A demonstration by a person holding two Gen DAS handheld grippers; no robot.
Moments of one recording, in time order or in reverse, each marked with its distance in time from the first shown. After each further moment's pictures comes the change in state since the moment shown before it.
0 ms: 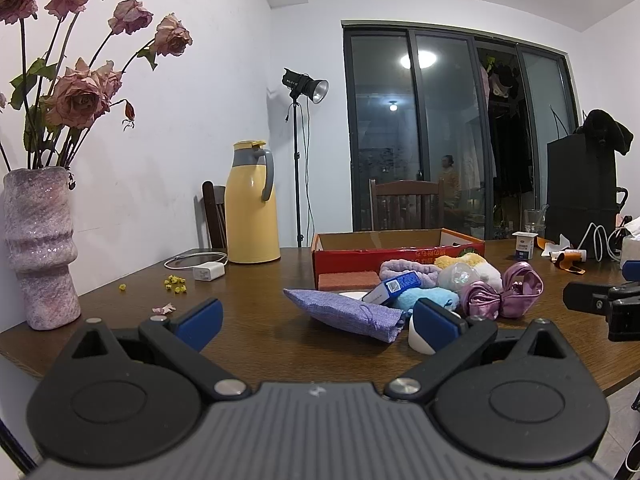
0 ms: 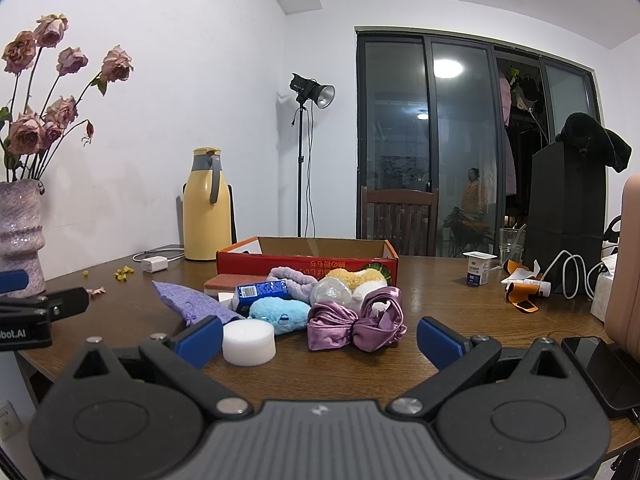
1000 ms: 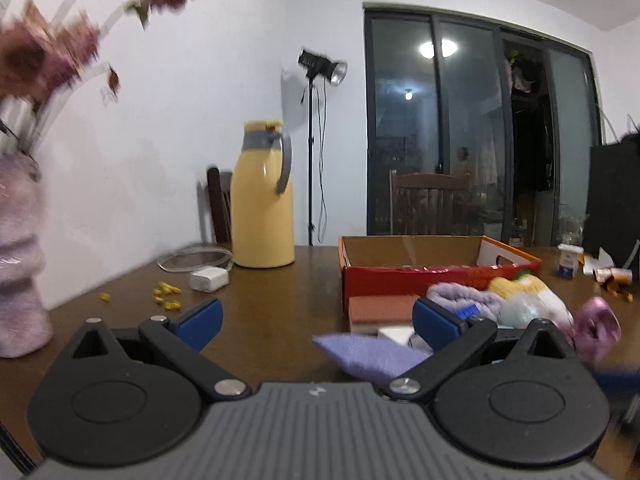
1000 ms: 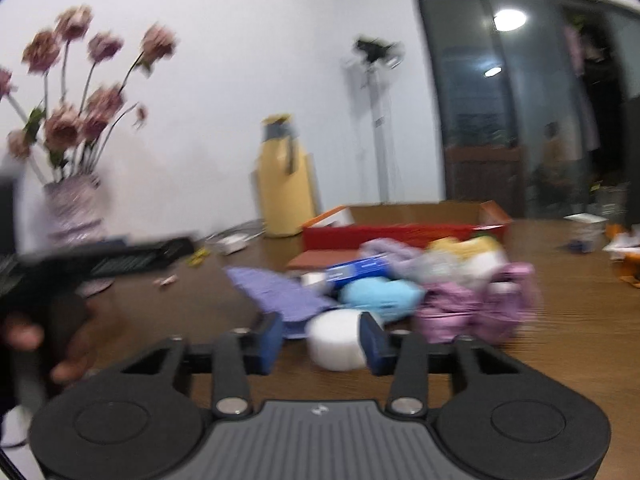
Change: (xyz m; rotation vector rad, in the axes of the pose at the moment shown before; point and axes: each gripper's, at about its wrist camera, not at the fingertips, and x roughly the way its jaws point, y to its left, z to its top) left arm 0.139 0.038 0.034 -0.068 0.071 0.012; right arm 0.100 0.049 0.007 0.026 0.162 0.344
